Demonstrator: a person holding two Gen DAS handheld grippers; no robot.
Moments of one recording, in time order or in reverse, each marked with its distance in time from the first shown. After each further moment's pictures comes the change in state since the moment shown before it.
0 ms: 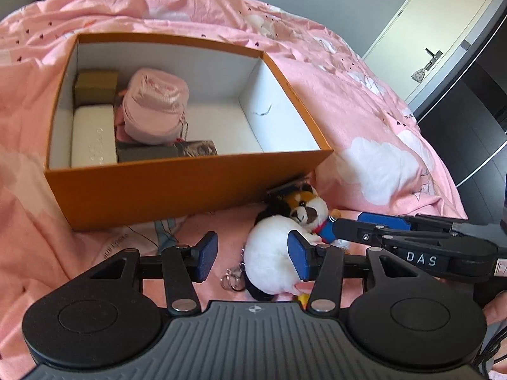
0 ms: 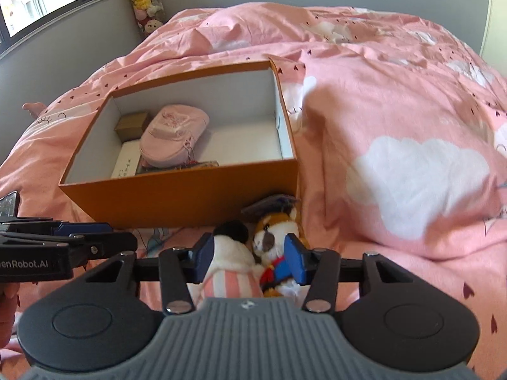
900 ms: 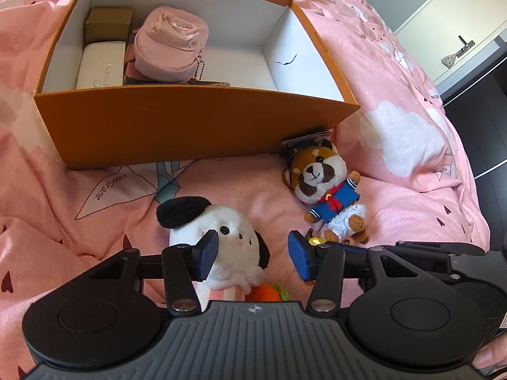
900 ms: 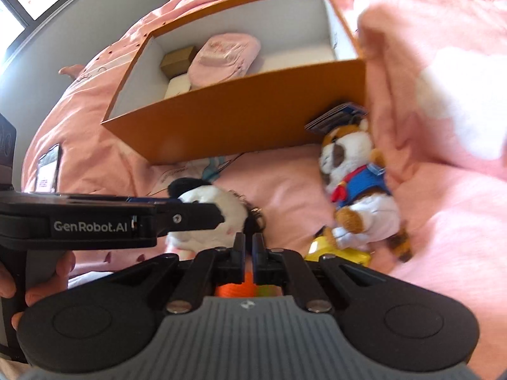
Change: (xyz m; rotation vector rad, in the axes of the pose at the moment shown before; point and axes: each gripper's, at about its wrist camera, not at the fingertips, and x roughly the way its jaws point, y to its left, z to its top) left arm 0.020 -0.002 -0.016 -0.106 0.148 0.078; right arm 0.023 0.017 -0.030 0.018 0.192 0.200
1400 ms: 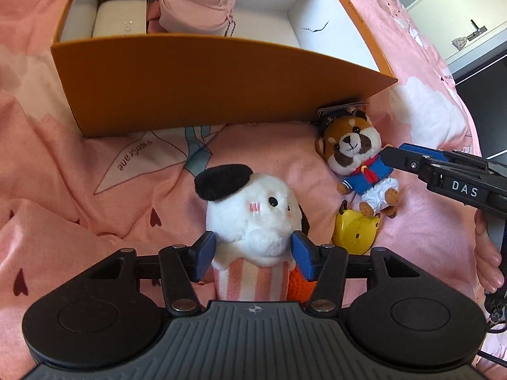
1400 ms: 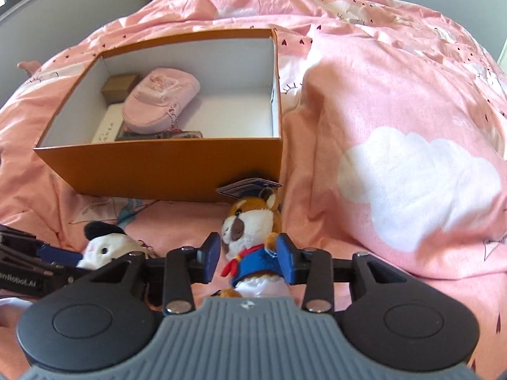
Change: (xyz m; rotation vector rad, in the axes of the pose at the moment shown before) left arm 0.019 0.034 -0.002 -0.012 0.138 0.002; right arm -0.002 -0.035 0.045 -0.129 -0.061 -0.228
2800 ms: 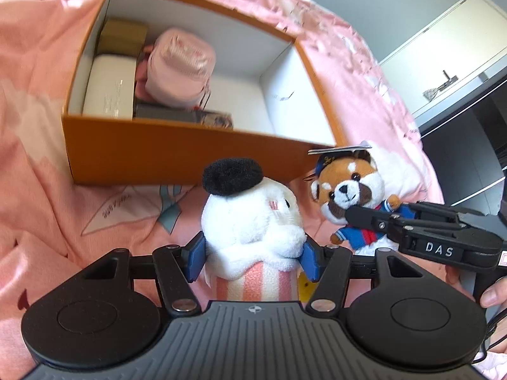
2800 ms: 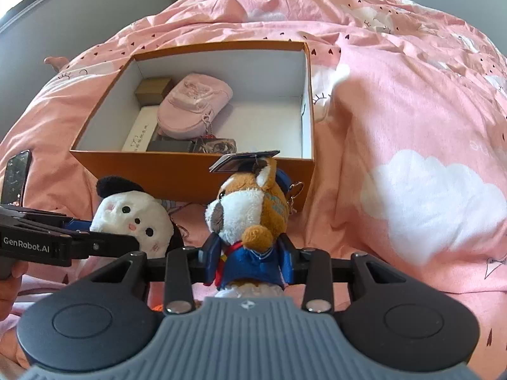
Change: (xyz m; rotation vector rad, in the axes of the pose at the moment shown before) left arm -0.056 -0.016 0.009 -0.045 -0.227 -0.138; right arm -0.032 0.018 0.014 -0.040 -0.006 0.092
